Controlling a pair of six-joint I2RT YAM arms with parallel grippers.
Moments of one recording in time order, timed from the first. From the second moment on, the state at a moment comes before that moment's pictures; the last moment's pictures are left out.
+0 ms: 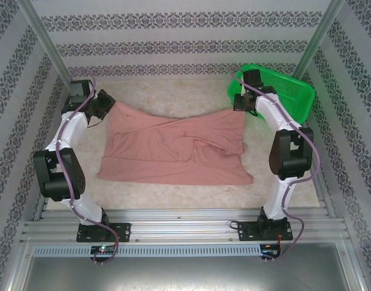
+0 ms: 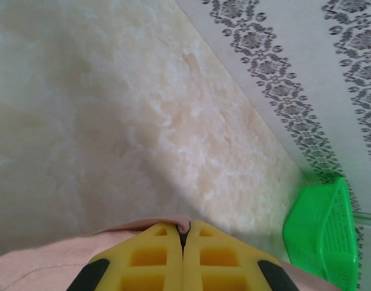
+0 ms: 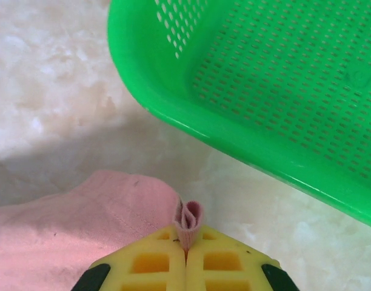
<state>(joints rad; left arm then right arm) 0.18 1.68 1.37 -0.38 0.42 -0.78 0.10 1.93 1.67 -0.70 0.03 0.16</state>
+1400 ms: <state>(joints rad) 0.29 1.89 1.42 -0.28 0.62 -0.85 0.10 1.94 1.67 -0.69 0.01 0.10</state>
